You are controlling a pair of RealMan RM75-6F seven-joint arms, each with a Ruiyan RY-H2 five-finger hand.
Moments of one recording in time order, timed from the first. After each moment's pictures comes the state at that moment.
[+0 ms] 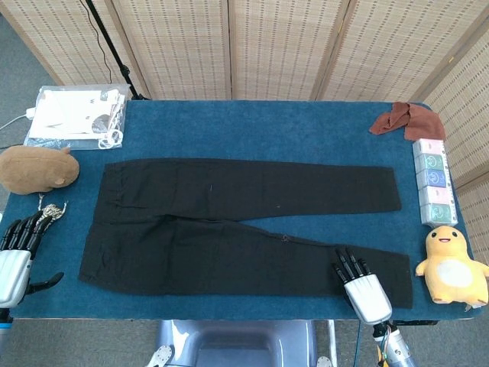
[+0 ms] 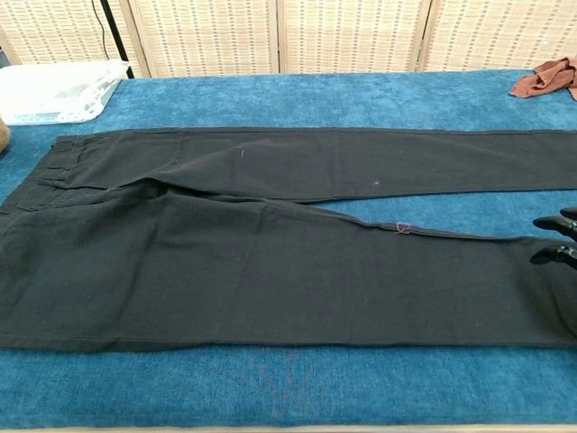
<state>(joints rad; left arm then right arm) -0.07 -1.09 -0.01 -1.73 1.53 1.50 0.05 0.10 -1.70 -0.07 -0.99 -1.80 1.53 -0.29</state>
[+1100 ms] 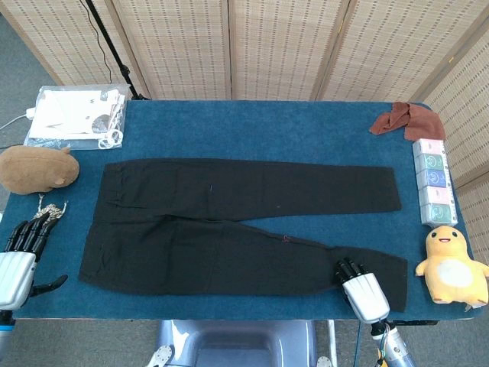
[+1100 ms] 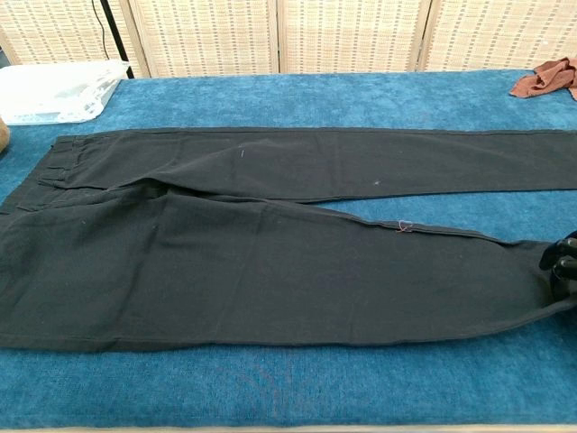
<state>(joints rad) -0.07 -1.09 0.01 -1.70 1.59 1.50 0.02 0.12 -1.74 -0.09 -0.91 -1.79 1.57 -0.16</state>
